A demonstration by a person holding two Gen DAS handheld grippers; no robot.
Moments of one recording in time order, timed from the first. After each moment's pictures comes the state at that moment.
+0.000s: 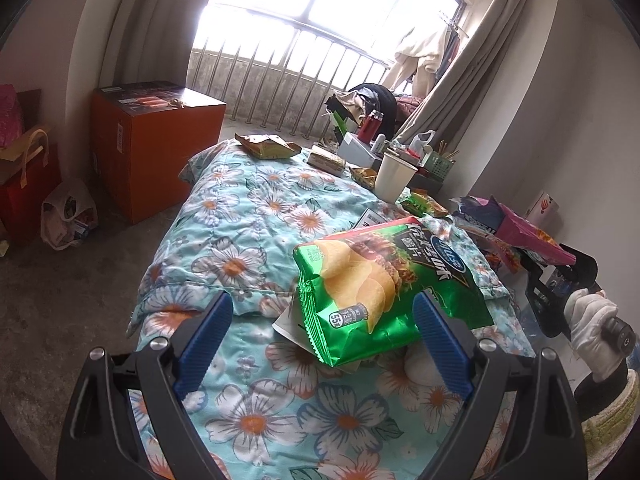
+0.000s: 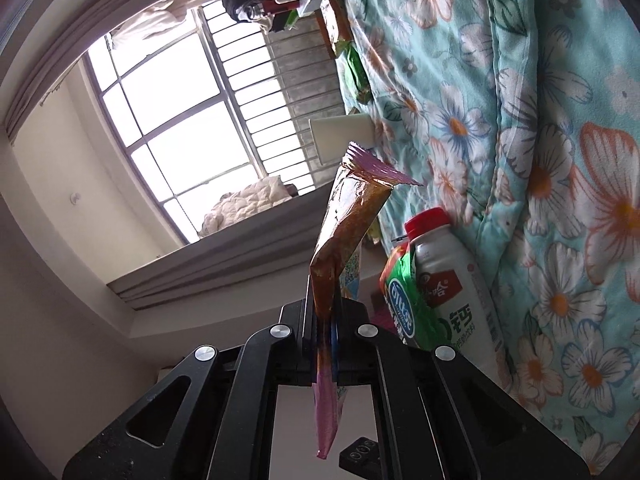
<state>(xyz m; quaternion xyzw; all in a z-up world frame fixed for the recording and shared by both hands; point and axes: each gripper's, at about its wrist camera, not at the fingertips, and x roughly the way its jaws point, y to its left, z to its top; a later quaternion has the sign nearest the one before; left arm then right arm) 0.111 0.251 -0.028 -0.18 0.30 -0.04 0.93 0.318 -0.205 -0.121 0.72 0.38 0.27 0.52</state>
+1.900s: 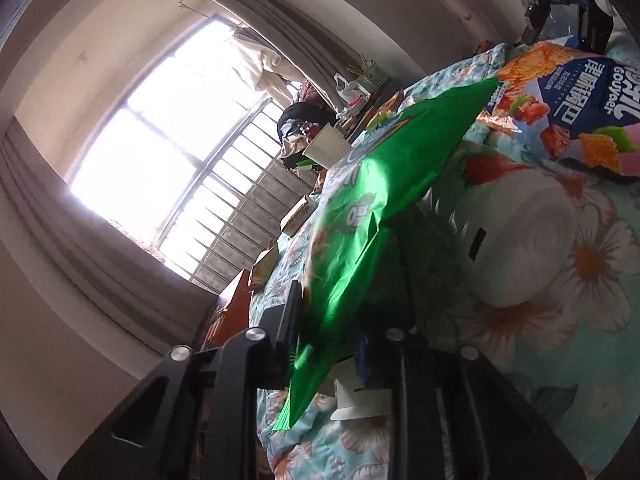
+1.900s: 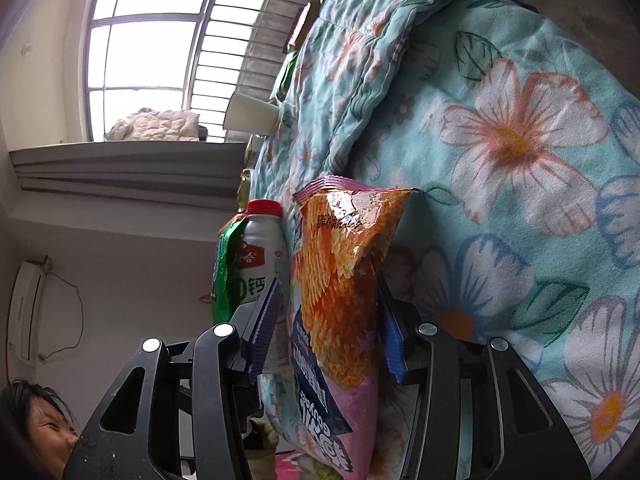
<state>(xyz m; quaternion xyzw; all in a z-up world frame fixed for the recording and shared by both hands) 0.135 0.121 -0.084 0.41 0.18 -0.02 0.89 0.266 -0.256 -0.146 0.47 0.49 0.24 0.69</state>
